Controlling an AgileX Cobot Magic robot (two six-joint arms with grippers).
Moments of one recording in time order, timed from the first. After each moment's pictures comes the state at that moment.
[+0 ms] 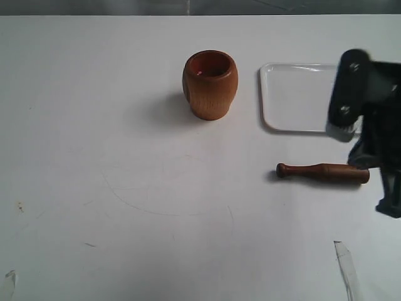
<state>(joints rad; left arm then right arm) 0.02 0.00 0.00 0.07 0.44 0.35 0.59 1.20 -0.84 -0.01 1.05 -0.76</state>
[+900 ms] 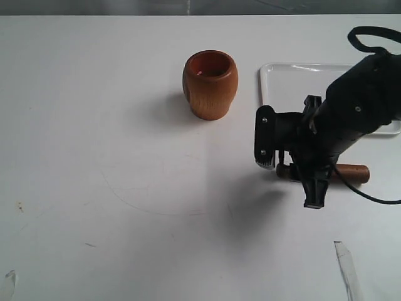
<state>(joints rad) 0.02 0.00 0.00 0.07 0.44 0.35 0.66 1.69 -0.79 -0.18 0.55 -0.78</state>
